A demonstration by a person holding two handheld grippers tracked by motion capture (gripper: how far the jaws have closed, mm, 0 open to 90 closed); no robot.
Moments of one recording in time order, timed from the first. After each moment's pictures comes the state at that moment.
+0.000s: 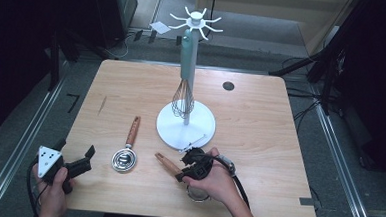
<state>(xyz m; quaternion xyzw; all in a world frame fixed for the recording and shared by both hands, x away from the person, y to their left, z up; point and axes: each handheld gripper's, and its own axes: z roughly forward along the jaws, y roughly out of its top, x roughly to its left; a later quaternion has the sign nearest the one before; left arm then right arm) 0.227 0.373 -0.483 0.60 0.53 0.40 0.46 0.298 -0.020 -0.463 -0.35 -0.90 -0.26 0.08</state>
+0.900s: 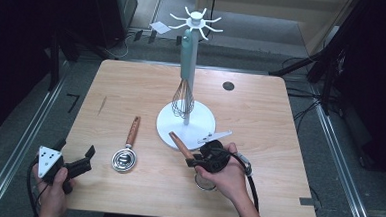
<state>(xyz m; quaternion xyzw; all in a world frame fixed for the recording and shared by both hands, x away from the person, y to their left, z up) 0.227 0.373 -0.483 0.60 0.53 0.40 0.46 0.306 -0.060 -0.443 -0.39 -0.85 -0.36 0.01</state>
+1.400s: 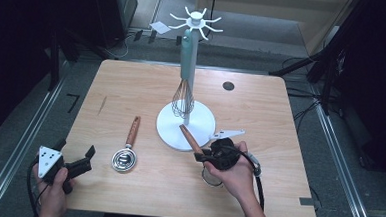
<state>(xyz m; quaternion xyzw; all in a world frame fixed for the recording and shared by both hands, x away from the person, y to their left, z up) 0.227 0.372 -0.483 0.60 0.53 0.40 0.46 0.309 -0.083 -0.437 -0.42 -0.82 -0.38 -0.02</state>
